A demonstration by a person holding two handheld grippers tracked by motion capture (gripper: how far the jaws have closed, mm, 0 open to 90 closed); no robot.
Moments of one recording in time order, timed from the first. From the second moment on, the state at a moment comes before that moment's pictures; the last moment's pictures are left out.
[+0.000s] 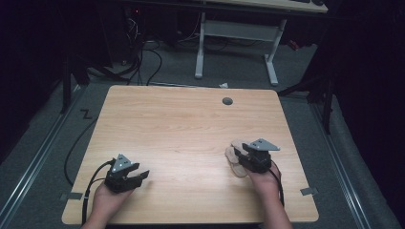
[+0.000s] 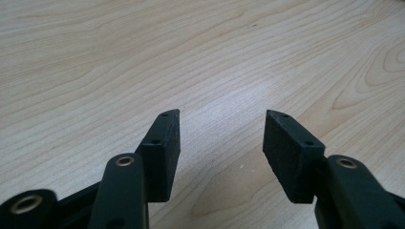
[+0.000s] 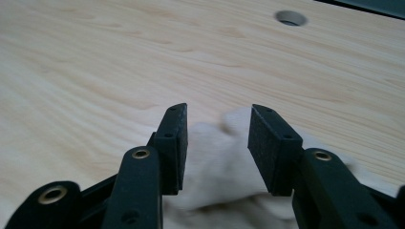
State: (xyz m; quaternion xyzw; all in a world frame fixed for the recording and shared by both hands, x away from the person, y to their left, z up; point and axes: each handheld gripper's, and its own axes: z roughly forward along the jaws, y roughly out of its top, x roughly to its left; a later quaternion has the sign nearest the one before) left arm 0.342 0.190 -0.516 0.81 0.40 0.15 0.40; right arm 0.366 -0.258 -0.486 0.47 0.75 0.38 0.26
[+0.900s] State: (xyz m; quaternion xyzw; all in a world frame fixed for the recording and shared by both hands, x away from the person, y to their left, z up) left arm 0.341 0.187 -0.519 0.81 0.40 0.15 0.39; right arm 0.392 -0.306 -0.500 0.56 0.69 0.36 0.26
